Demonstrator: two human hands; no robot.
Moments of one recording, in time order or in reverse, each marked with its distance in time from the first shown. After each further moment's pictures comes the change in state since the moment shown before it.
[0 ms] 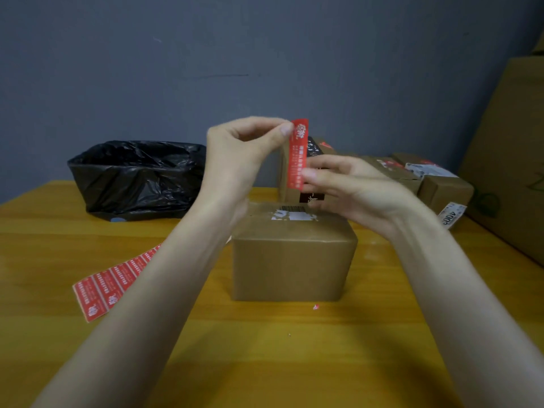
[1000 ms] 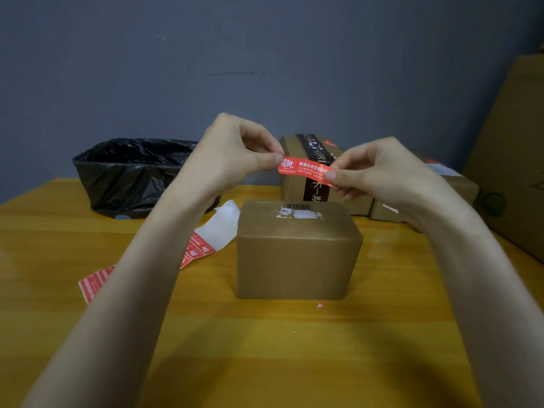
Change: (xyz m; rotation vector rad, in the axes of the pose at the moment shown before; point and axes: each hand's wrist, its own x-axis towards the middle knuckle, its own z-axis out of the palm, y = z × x) left_hand 0.014 0.010 -0.027 0.585 -0.262 -0.015; right_hand -0.016 -0.024 -0.001 -0.574 0.259 -0.081
